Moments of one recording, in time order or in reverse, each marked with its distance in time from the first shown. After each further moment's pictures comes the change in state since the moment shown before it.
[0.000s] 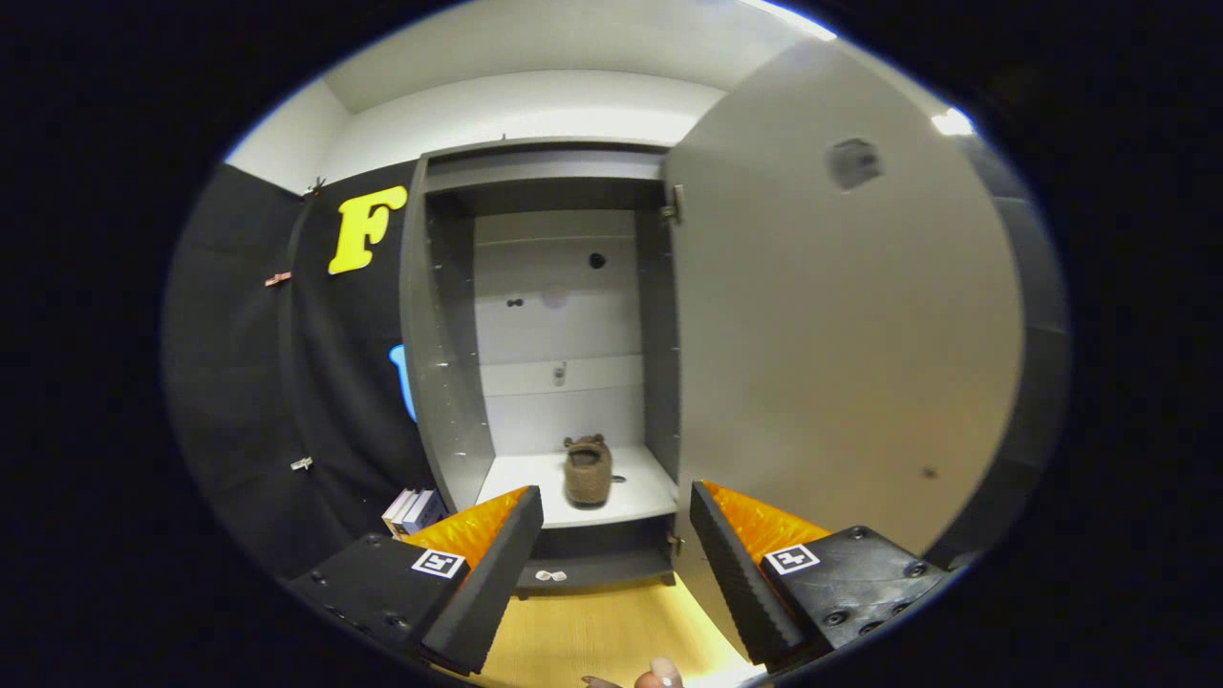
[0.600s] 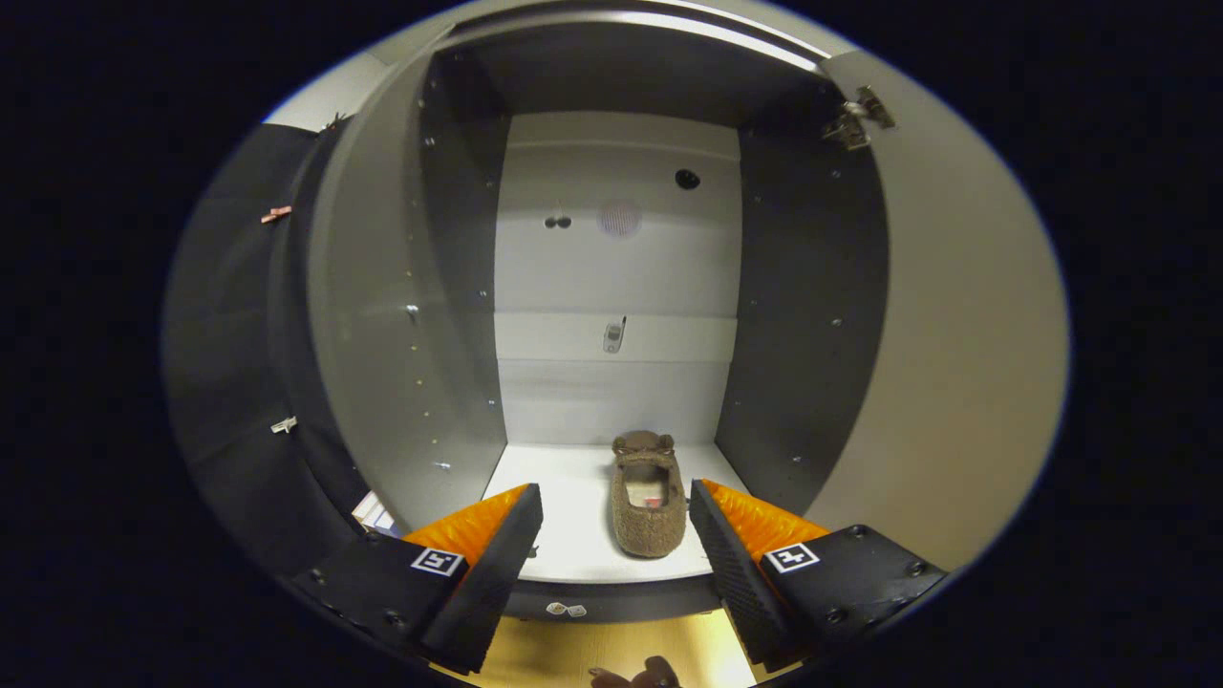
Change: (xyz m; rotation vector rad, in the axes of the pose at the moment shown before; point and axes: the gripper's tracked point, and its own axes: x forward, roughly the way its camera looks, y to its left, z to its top) arm 0.210 0.119 -0.038 -0.131 0.125 0.150
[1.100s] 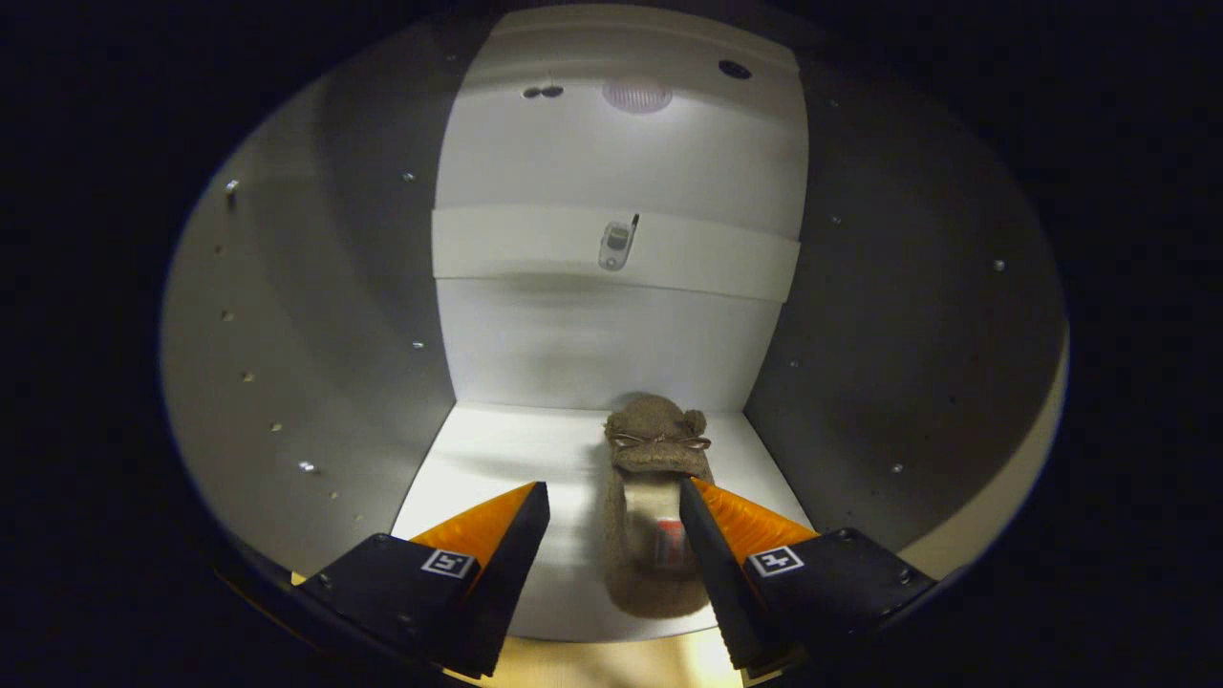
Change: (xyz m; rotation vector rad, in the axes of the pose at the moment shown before) arm 0.145 0.004 -0.063 -0.053 0.206 -0.019
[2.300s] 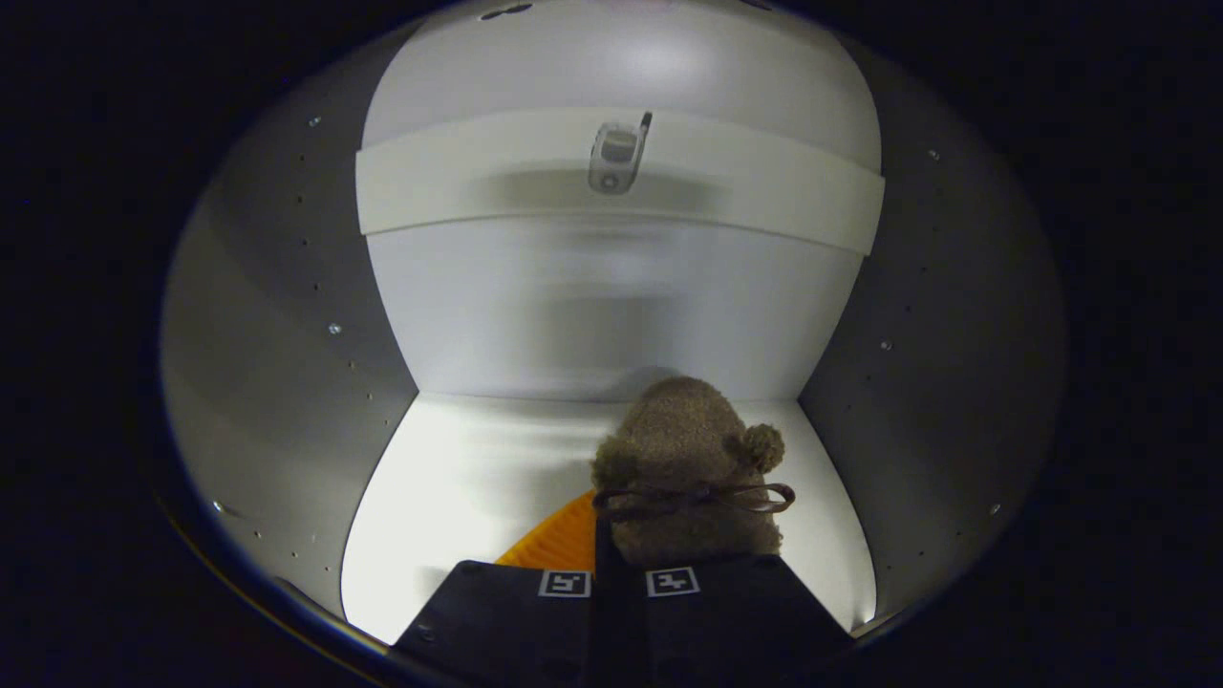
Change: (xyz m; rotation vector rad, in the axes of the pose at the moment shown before) arm 0.123 0.000 -0.029 0.016 0.175 0.047
